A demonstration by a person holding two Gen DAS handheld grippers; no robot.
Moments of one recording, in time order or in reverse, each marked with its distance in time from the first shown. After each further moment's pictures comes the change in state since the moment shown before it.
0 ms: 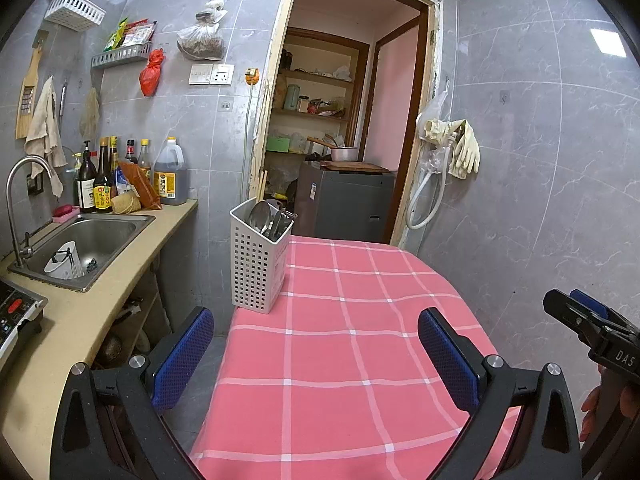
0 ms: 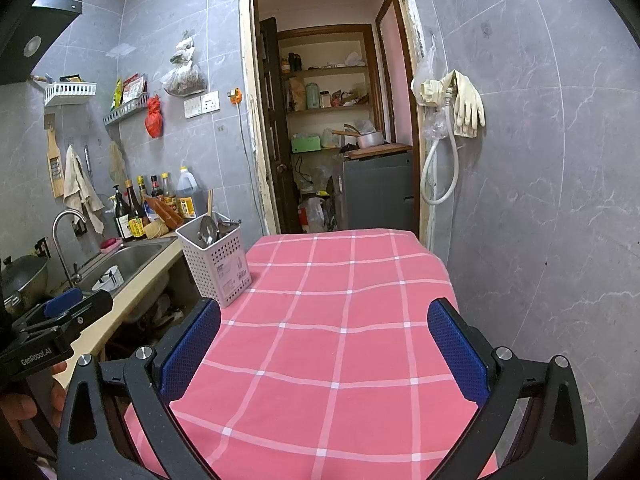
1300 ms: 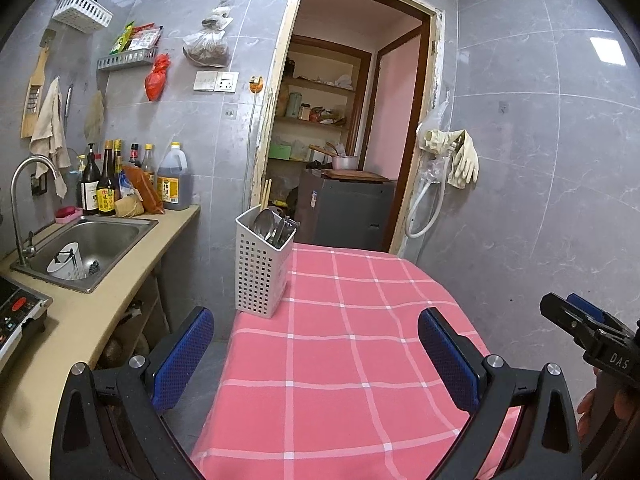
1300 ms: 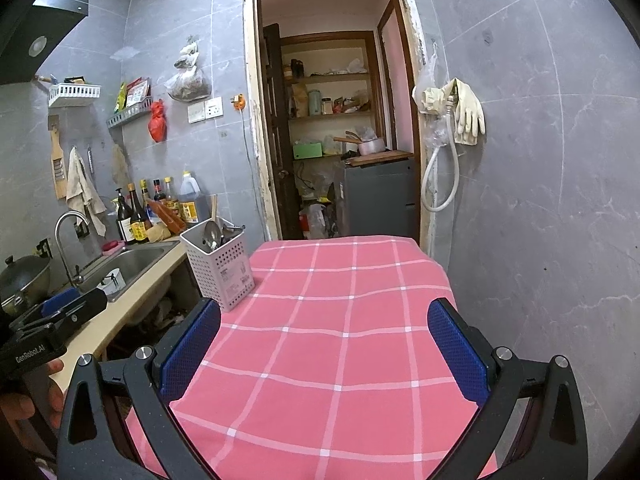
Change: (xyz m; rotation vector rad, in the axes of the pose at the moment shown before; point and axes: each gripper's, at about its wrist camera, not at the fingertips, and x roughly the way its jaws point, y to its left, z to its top) left arm -0.014 0.000 0.001 -0.014 -0.028 0.003; right arm -0.003 0.008 0.005 -0.004 -0.014 -0.001
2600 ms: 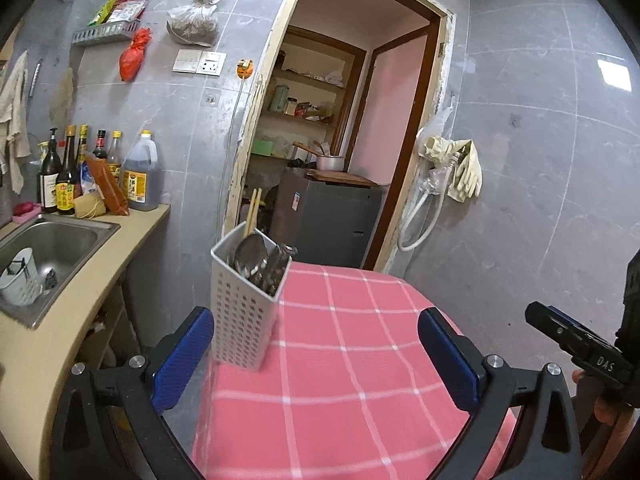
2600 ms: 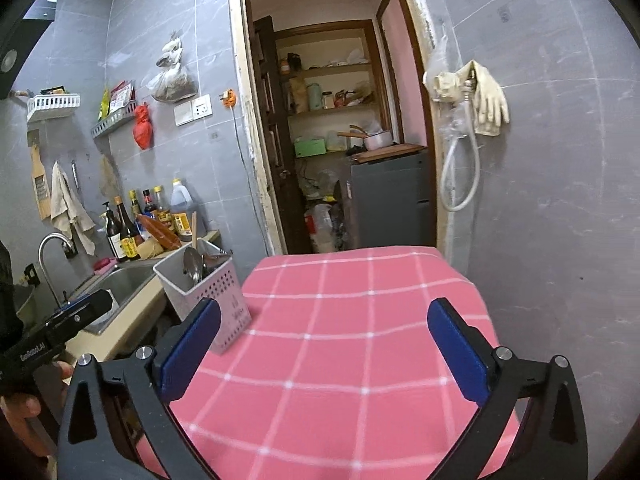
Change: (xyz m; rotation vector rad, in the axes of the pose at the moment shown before) left arm 0.107 0.035 0.041 -0.046 0.014 -0.105; right arm 0.108 0.009 0.030 0.043 0.015 0.019
